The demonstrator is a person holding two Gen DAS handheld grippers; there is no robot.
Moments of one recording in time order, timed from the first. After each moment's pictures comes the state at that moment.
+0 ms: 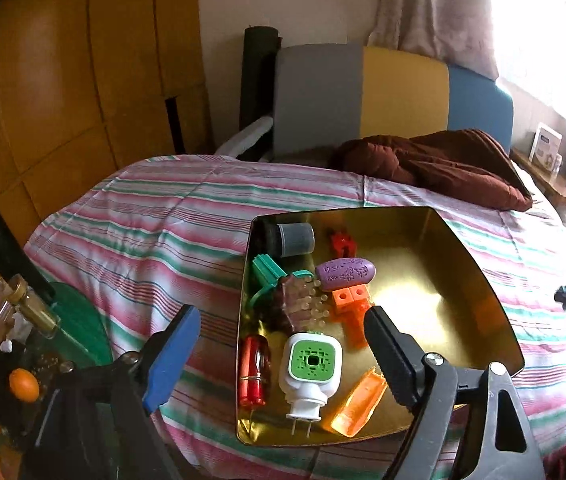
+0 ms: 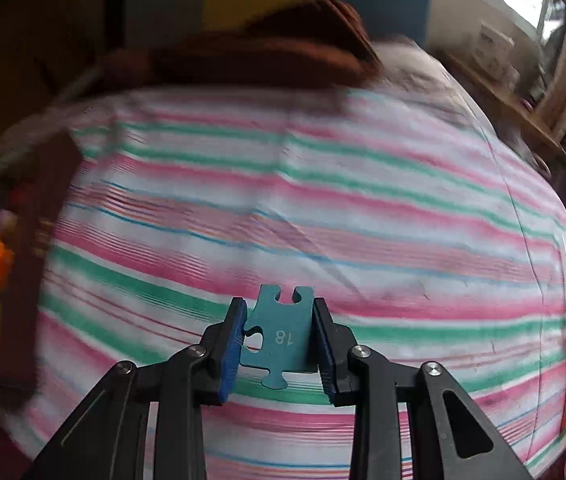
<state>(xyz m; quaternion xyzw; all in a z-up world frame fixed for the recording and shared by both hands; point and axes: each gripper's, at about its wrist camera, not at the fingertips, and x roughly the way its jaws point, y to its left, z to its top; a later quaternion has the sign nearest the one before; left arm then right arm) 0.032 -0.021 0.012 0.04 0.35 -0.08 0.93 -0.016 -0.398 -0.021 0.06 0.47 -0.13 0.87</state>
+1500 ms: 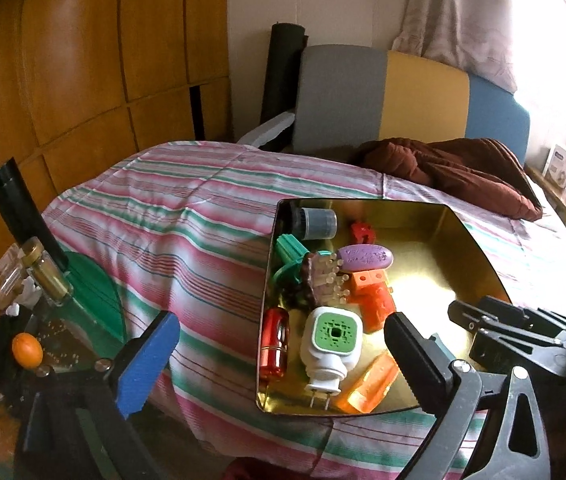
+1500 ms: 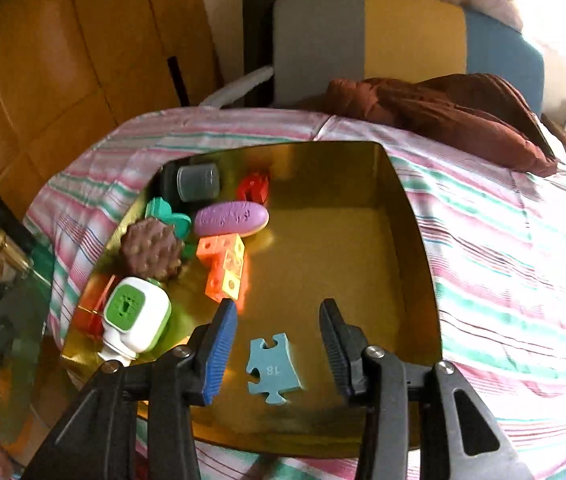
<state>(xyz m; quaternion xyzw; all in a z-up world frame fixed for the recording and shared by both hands) 0.008 -0.005 0.001 0.01 0.35 -0.05 0.93 0.012 -0.169 -0.024 0.05 0.42 -0.01 0.91</state>
